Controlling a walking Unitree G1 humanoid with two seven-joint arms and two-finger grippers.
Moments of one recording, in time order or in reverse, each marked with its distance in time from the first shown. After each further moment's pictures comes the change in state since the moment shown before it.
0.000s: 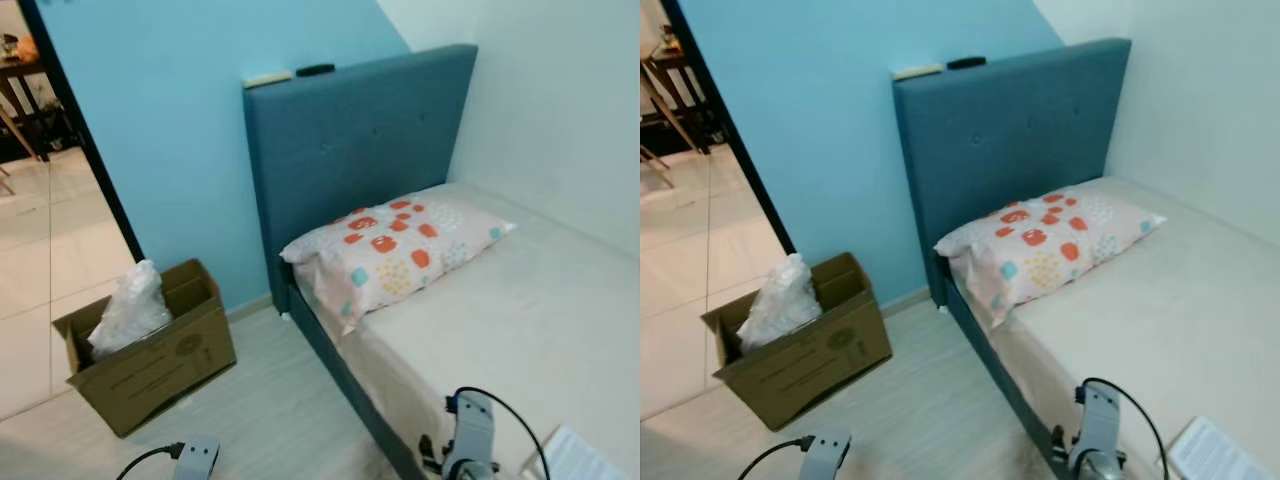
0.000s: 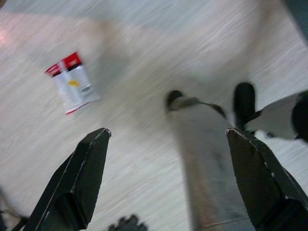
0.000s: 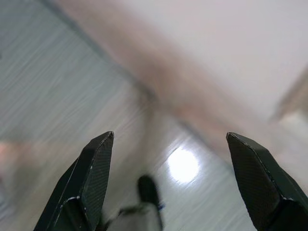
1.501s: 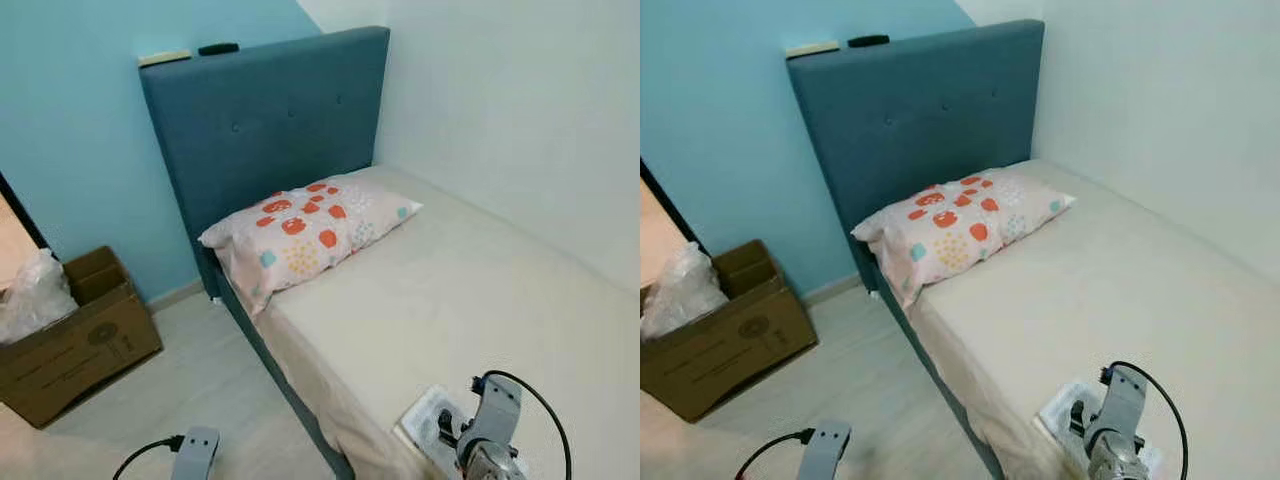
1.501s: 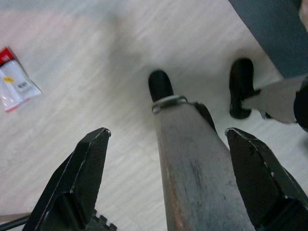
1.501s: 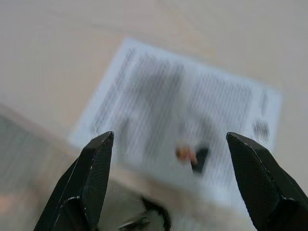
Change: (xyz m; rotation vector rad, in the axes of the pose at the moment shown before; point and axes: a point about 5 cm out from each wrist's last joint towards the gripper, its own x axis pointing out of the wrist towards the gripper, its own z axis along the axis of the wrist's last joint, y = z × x) left arm 0.001 -0.001 0.005 -0.023 0.008 0.023; right arm 0.002 -0.013 0.021 0.204 -0.064 -0.082
